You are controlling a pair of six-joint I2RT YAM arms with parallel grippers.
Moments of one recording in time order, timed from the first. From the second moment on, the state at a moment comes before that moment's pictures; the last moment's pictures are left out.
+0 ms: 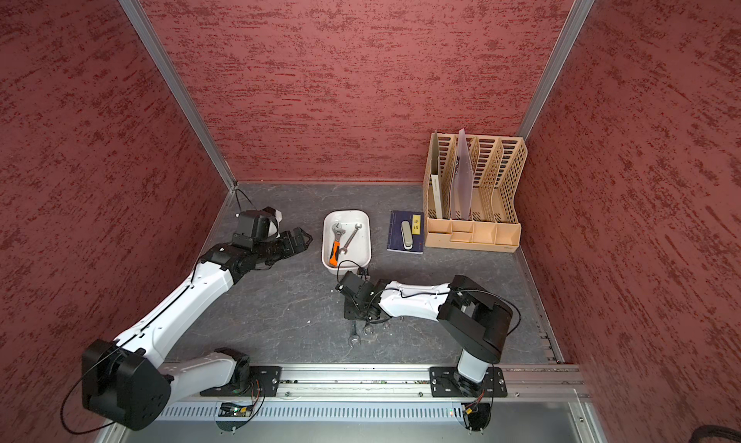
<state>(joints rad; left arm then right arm) -0.29 1.20 0.96 -0.55 0.17 -0.63 1.04 1.70 0.93 -0.39 -0.02 1.01</state>
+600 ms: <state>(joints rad) -0.28 1.20 0.96 -0.55 0.17 -0.63 1.07 1.69 0.93 -0.43 -0.09 1.00</state>
